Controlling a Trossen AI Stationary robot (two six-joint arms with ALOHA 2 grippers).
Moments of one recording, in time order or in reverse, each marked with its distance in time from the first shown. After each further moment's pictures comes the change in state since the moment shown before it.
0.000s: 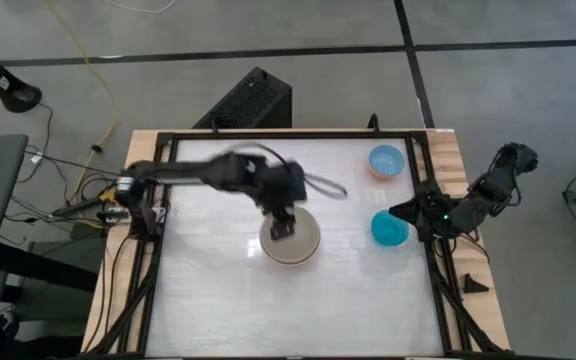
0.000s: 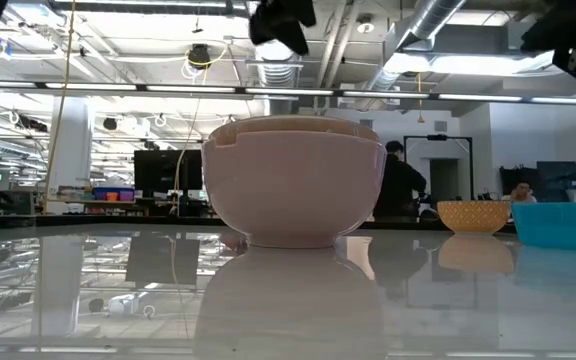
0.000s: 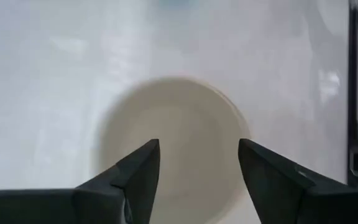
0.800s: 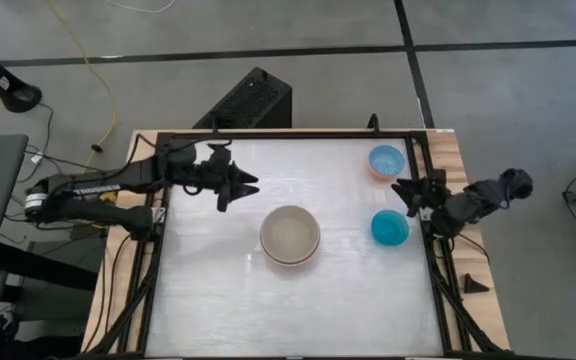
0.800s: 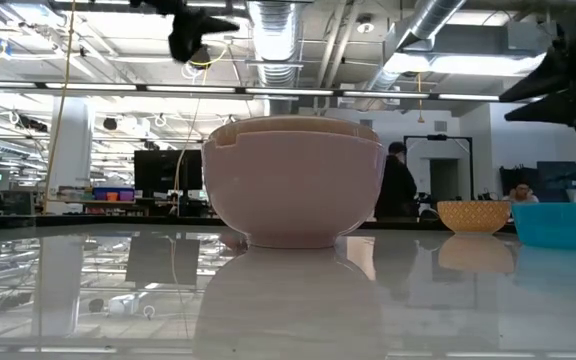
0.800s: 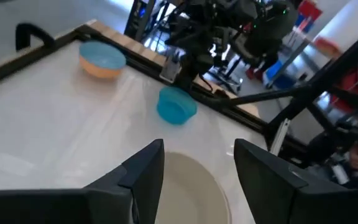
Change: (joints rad) left arm 0.250 -0.836 -1.057 0.977 0.167 -0.254; right arm -0.238 -0.406 -0.327 0.078 0.257 -0.104
